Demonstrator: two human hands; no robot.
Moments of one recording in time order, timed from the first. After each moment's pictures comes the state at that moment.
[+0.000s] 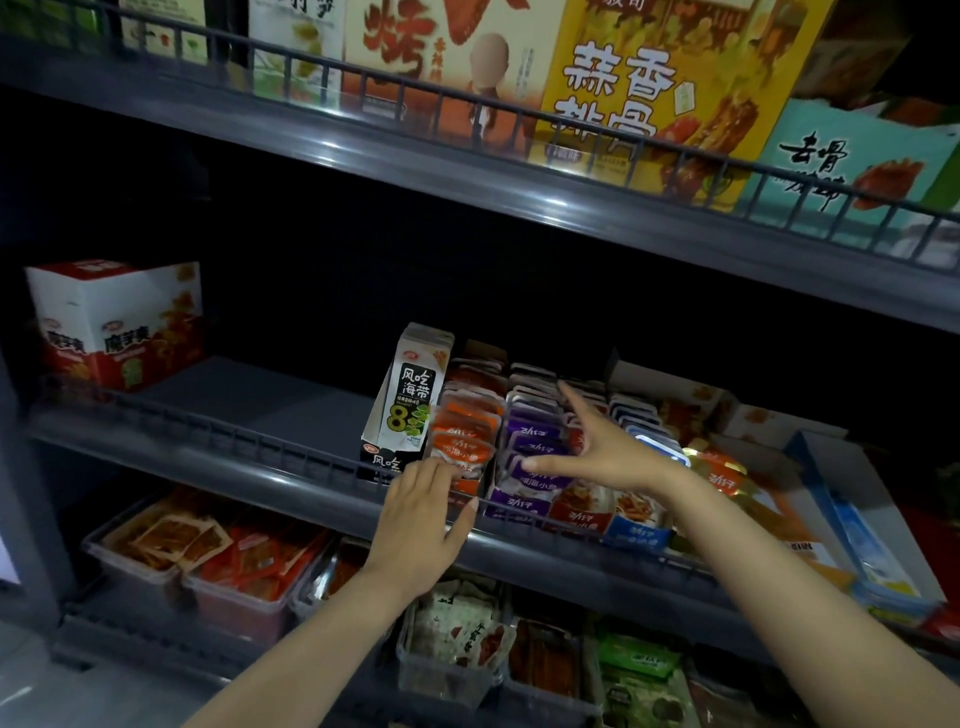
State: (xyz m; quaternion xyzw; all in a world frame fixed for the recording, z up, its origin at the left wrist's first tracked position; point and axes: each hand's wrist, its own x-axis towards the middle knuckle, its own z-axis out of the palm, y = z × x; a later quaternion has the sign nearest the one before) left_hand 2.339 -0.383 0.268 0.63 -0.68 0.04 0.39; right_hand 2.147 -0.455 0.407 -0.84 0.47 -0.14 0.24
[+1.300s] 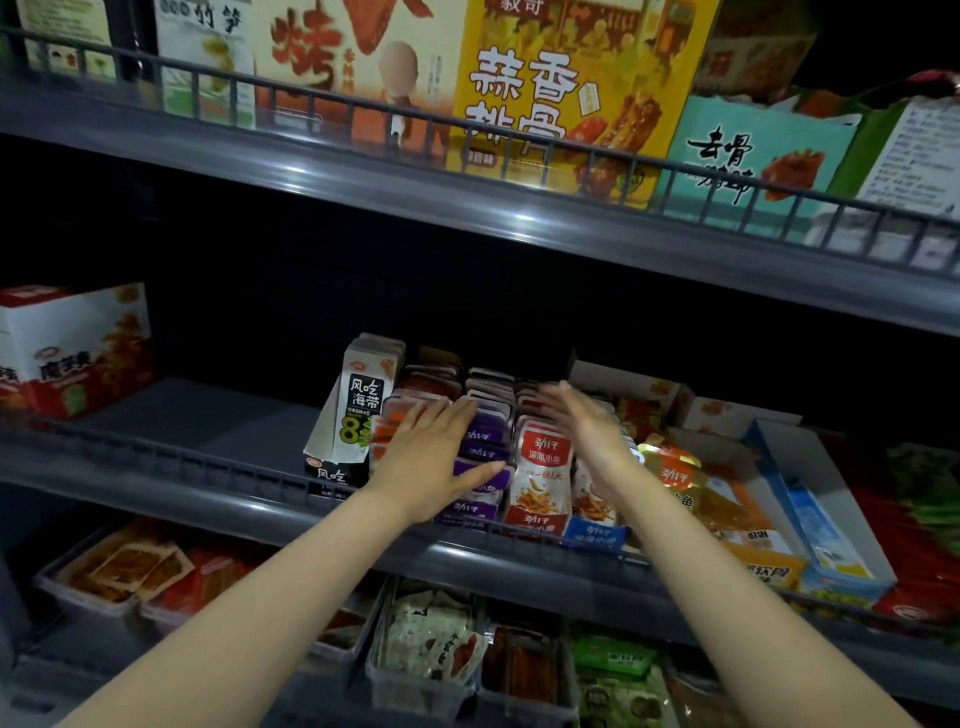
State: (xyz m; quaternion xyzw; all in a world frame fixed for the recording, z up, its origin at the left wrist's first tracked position) left_hand 2.311 -0.422 0.353 0.62 -0.75 0.07 0.22; right_hand 2.123 -0.482 0.390 -0.67 0.47 -0.41 0.39
